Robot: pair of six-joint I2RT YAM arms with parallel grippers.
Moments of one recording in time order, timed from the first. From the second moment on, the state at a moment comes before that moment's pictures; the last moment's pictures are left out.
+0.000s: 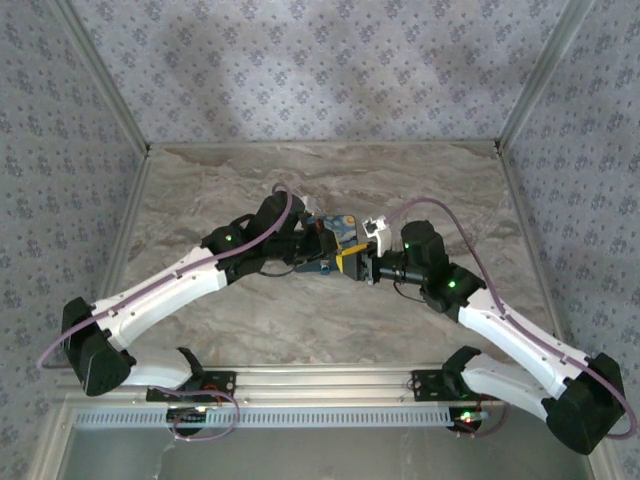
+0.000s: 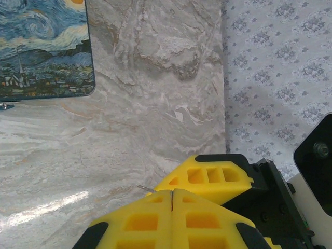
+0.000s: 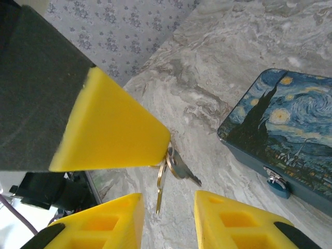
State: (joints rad) left arm -0.91 1.32 1.22 -0.51 0.18 -1.10; right arm 0.66 0.96 0.70 -0.12 -0.45 0.39
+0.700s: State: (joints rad) left arm -0.91 1.33 1.22 -0.49 0.21 -1.11; right arm 0.64 0.86 0.74 -0.20 -0.40 0.31
